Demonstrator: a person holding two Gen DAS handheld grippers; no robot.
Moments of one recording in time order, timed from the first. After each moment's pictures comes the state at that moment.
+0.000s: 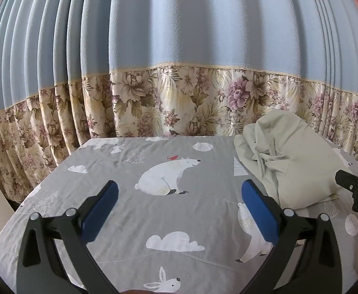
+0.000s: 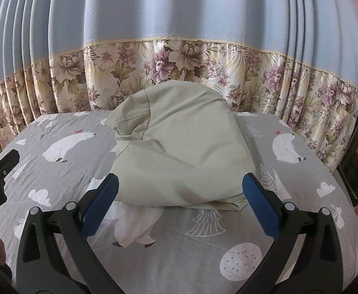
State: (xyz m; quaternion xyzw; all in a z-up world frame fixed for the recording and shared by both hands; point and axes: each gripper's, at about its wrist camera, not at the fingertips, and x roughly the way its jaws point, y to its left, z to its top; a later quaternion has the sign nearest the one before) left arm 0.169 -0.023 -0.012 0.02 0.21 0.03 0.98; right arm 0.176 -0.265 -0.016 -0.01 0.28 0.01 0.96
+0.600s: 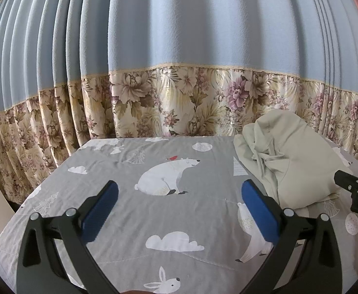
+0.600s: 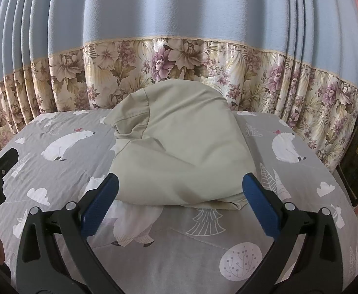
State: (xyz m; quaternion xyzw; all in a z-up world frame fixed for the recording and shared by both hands) left arm 0.170 -0.025 -0.012 0.02 0.21 0.03 0.98; right arm 0.176 -0.264 -0.017 -0.01 0.28 0.01 0.96
